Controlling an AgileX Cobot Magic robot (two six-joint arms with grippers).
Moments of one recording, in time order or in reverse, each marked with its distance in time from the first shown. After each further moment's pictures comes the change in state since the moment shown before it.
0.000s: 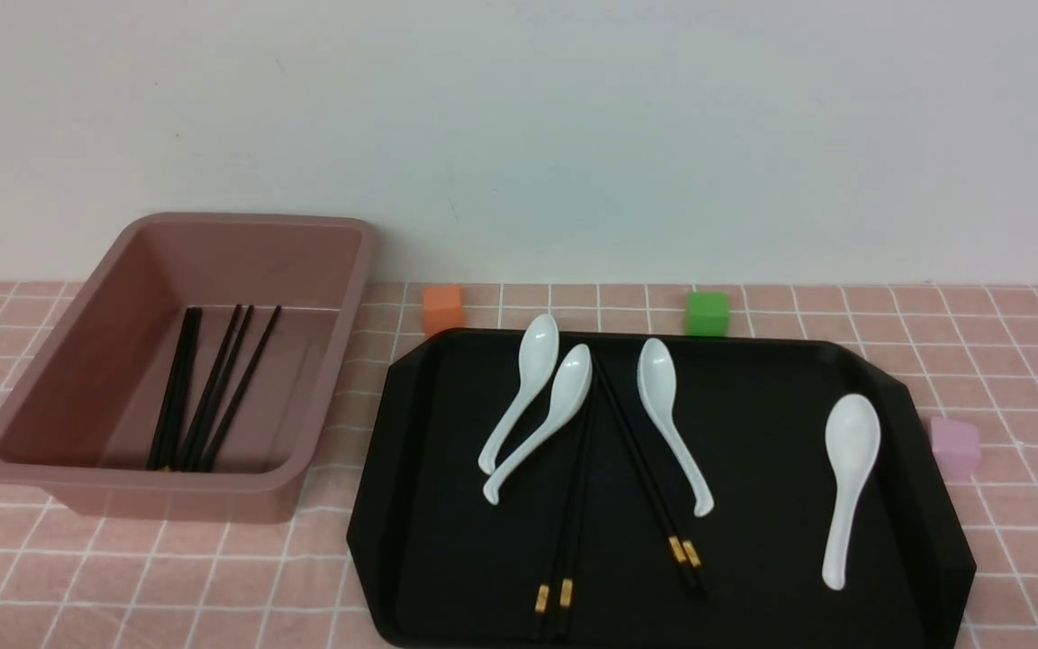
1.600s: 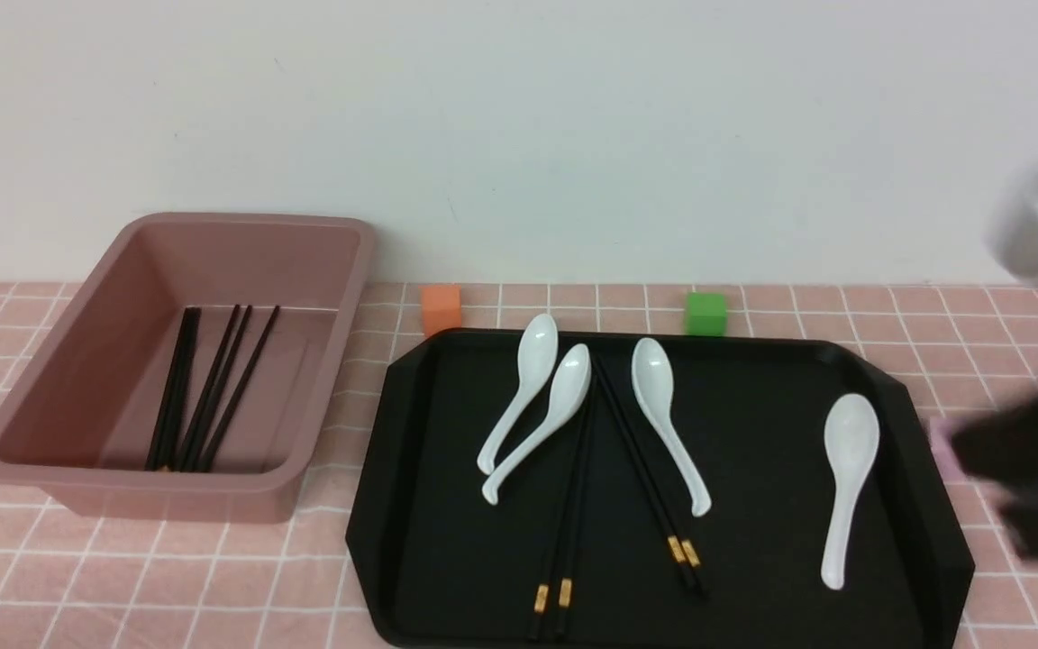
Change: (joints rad) right arm 0.415 0.841 -0.840 0.012 0.421 0.000; left arm 0.000 0.000 0.000 0.000 0.000 0.000
